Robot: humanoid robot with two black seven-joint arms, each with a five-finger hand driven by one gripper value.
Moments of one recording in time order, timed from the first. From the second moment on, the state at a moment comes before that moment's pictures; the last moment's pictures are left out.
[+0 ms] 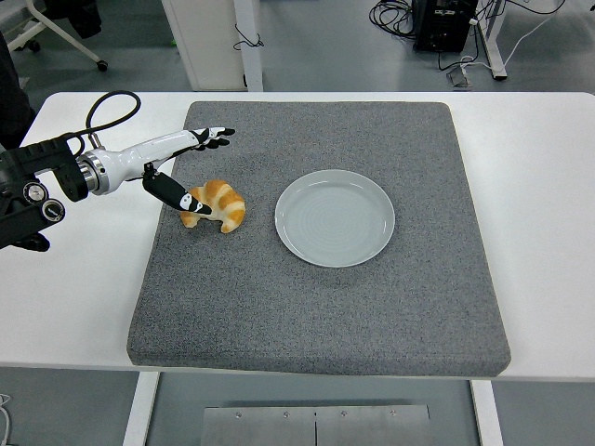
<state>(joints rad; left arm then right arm) -1.10 0.68 -0.05 -1.16 1.00 -0.01 -0.24 -0.12 0.00 0.01 0.15 -0.10 0.02 0.41</state>
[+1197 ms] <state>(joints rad) -1.08 0.60 0.10 -1.11 1.15 0.23 -0.26 -0.12 0.00 0.01 0.15 -0.10 0.02 0.41</state>
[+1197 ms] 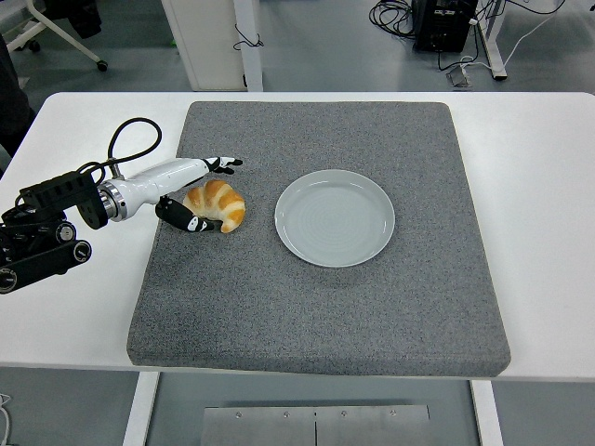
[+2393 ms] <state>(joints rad) -1.08 0.55 0.05 -1.04 1.19 0.31 -0.29 -0.12 0.00 0.01 0.15 -0.10 0.02 0.41</state>
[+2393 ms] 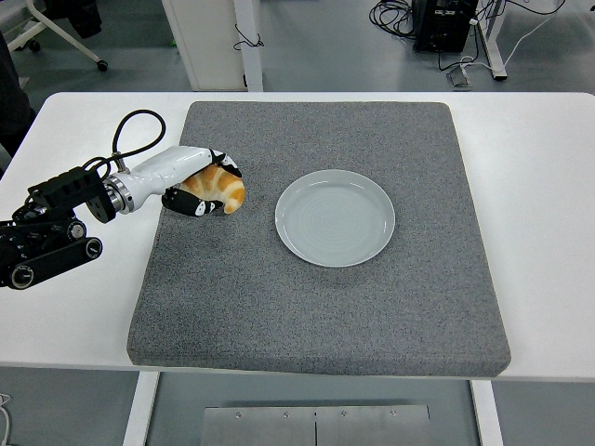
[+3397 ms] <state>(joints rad) -1.33 0.50 -0.02 -1.05 1.19 0.23 -0.28 -0.12 0.00 0.01 0.15 -0.10 0.02 0.41</state>
